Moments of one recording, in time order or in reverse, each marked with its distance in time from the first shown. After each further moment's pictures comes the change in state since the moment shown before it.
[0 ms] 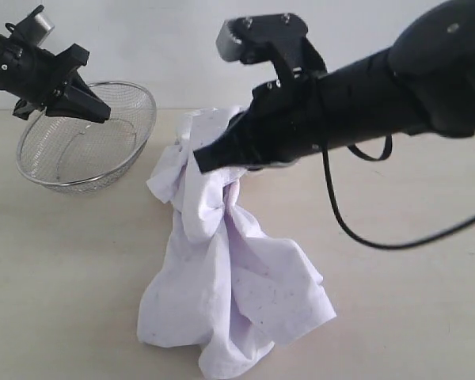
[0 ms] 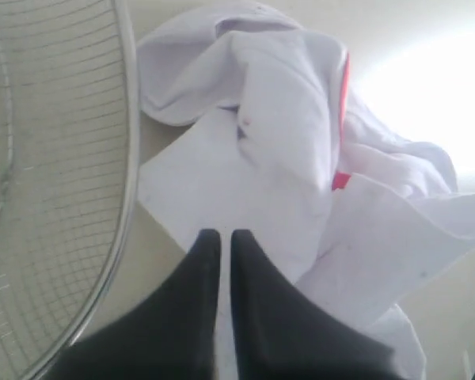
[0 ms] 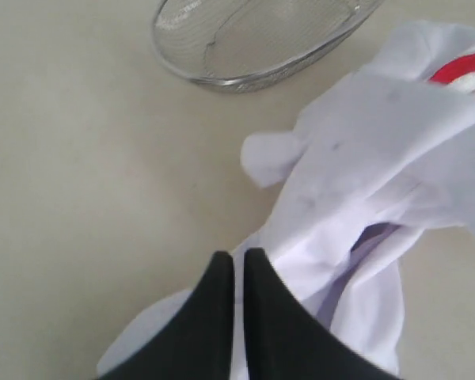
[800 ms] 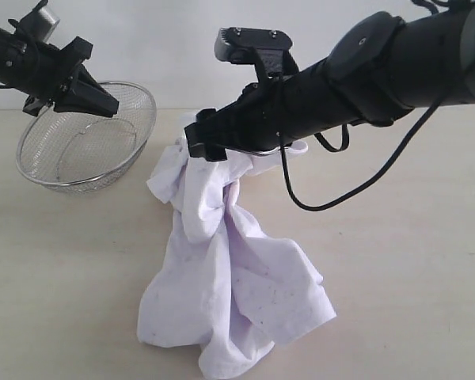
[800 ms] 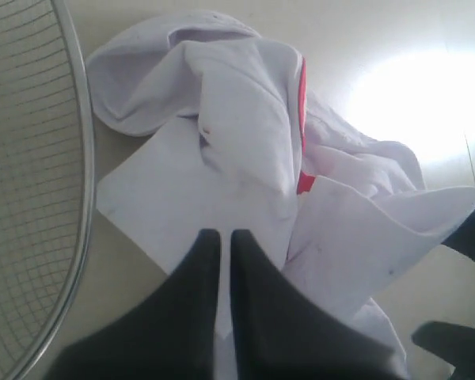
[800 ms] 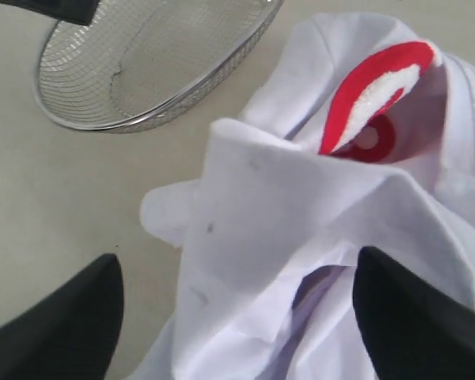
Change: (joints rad) left arm -0.008 0.000 0.000 -0.063 0.019 0.047; right arm -0.039 0.250 -0.182 -0.070 -0.059 0.210
